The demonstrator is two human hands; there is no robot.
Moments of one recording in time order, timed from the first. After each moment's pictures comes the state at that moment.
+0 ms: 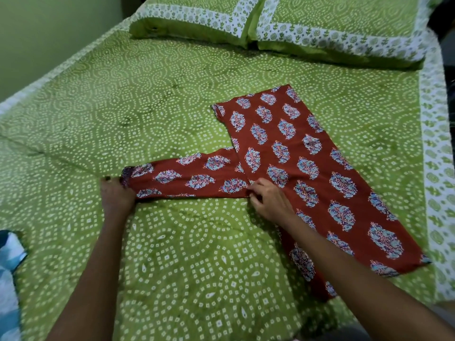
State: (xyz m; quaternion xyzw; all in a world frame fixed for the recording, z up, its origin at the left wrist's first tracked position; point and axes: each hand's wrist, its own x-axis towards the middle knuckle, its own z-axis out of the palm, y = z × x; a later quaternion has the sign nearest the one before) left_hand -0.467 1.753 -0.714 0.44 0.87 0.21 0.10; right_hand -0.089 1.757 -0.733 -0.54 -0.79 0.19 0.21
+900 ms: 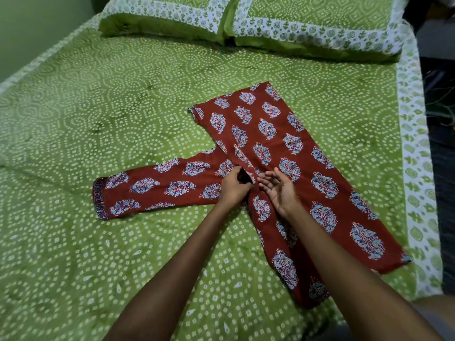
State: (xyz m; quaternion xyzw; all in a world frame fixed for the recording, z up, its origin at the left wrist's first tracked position) left_hand -0.169 1.797 -0.714 0.55 0.65 0.29 0.43; right_hand -0.041 1.793 -0.742 -0.45 -0.12 0.69 0.56
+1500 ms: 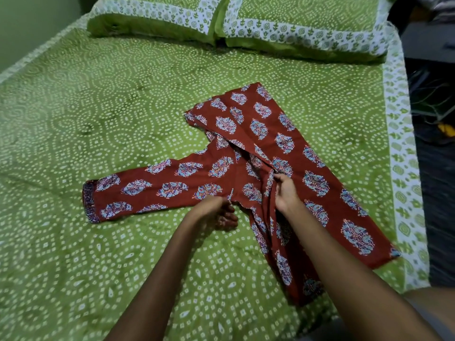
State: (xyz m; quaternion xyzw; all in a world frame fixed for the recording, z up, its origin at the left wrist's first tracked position) left_hand -0.205 1.763 -0.699 0.28 0.67 0.16 0.67; right_hand -0.027 1.788 -0.718 -0.46 0.02 0.70 0.55
